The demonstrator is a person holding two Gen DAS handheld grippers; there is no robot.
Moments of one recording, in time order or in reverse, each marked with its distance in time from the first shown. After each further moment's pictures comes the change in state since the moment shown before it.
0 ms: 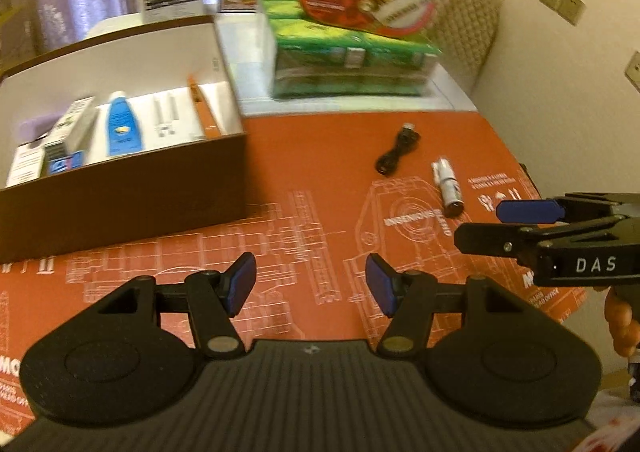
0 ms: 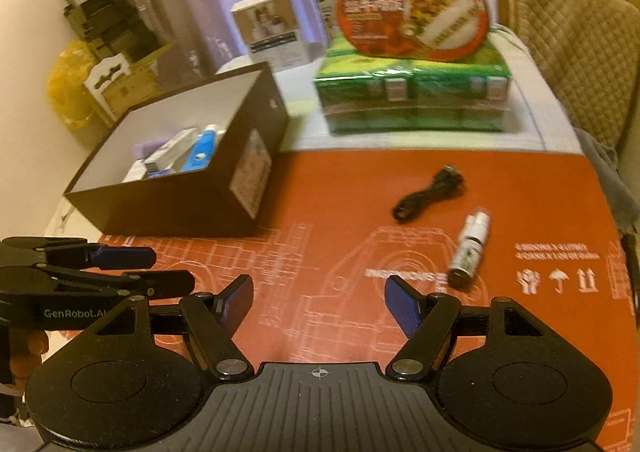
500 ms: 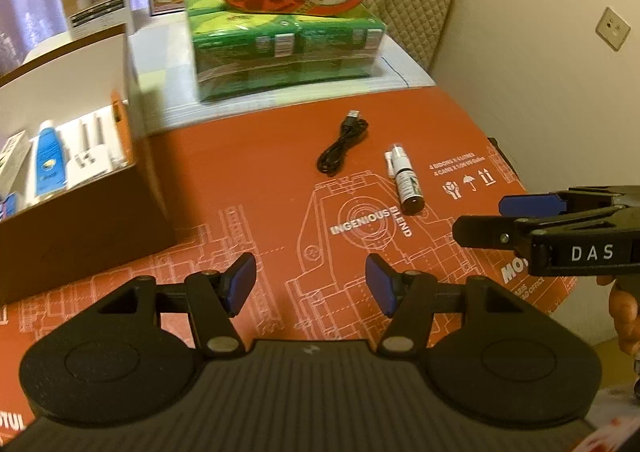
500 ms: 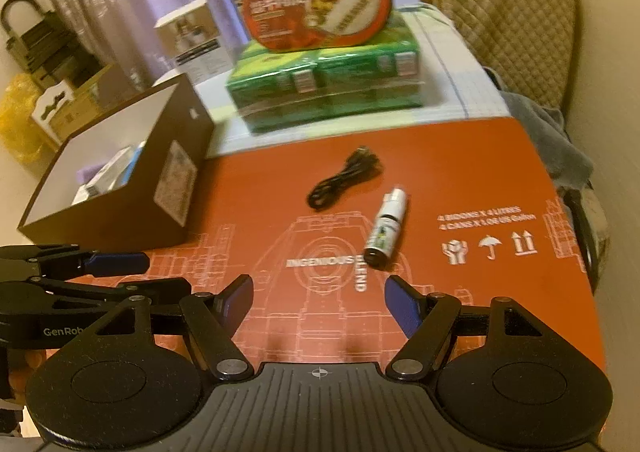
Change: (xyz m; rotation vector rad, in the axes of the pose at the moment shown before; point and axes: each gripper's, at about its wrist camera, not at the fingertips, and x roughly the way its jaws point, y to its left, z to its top) left arm 0.042 -0.045 0.023 0.121 0.044 -0.071; right arm -0.016 -0.049 -0.006 0.136 0.003 -0.119
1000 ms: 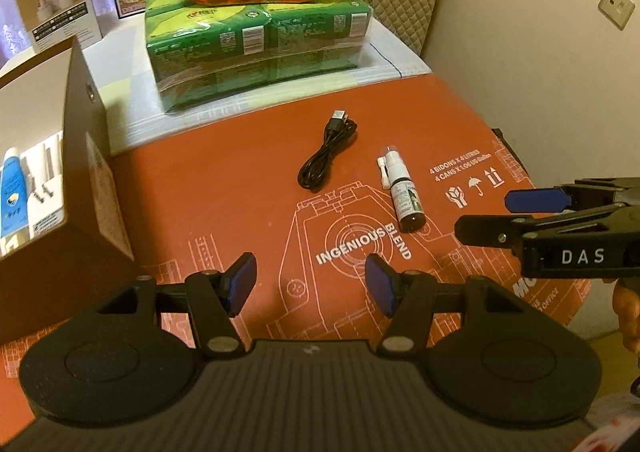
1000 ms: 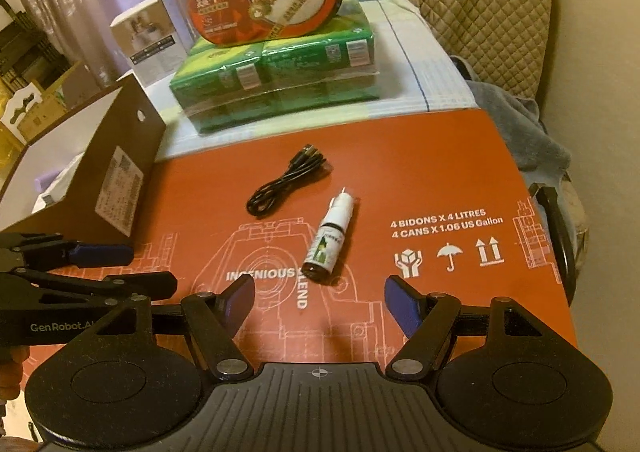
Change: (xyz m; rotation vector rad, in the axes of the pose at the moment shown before) left arm 0.047 -0.016 0.030 0.055 0.043 0.002; right arm 0.026 -0.035 0.014 0.019 0.022 -0.074
